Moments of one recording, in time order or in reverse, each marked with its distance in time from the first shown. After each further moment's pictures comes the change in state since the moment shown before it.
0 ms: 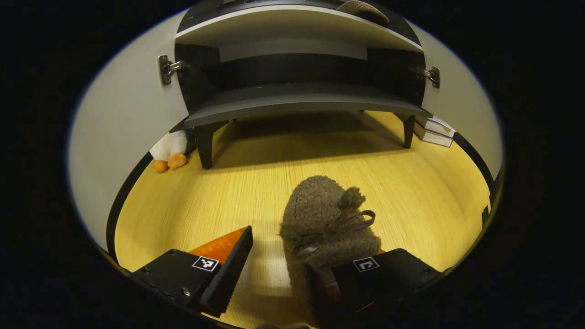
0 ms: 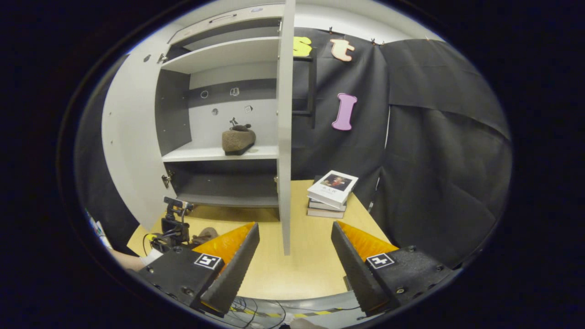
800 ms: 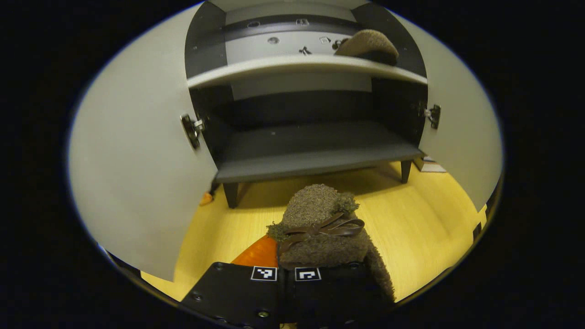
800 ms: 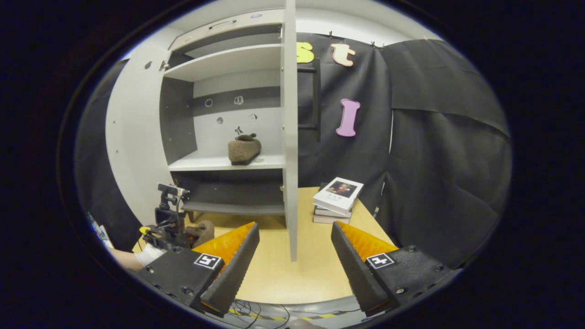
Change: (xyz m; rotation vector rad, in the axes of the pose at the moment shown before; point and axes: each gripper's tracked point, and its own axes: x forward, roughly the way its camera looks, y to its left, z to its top) left arm -0.089 0.015 0.103 0.037 -0.181 0.106; right arm -0.013 0.010 0.021 0.024 -0.061 0.059
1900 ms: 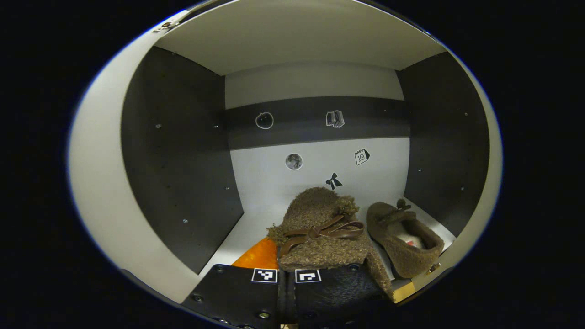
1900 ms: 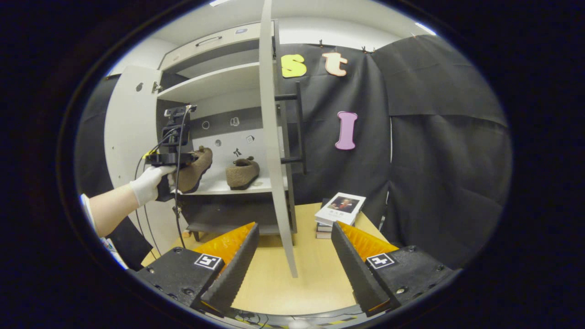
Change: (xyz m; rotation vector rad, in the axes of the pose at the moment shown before) left arm 0.017 0.007 0.347 -0.067 -0.318 0.108; right arm 0.010 -0.025 0.033 0.057 -0.079 0.006
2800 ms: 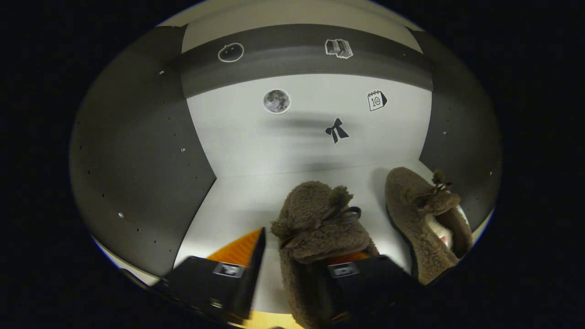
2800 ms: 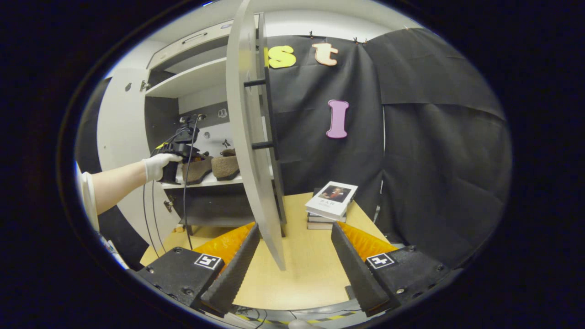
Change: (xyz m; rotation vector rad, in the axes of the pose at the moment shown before) left arm 0.065 -0.015 -0.059 0.012 0.340 -0.077; right arm 0.005 -0.020 -0.012 0.024 0.058 -0.008
